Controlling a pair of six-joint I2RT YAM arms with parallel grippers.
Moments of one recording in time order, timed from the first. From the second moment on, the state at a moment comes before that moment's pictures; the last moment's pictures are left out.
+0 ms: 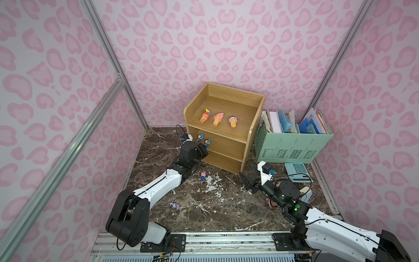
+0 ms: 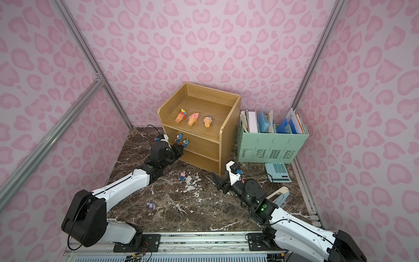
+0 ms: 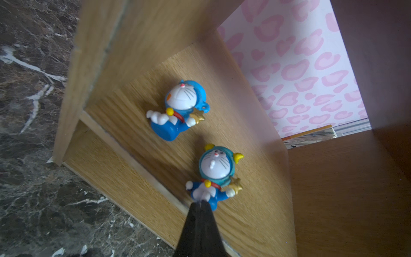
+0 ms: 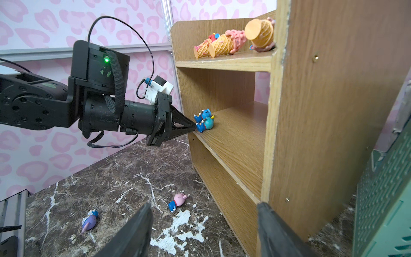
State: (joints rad) left arm -0.43 1.43 0.88 0.17 -0.04 -0.94; right arm 0.88 0.83 0.34 0.53 0.11 0.10
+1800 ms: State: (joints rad) left arm -0.48 1.38 0.63 -0.13 -0.07 -0.59; right arm 1.02 1.26 0.39 0.65 0.02 0.47
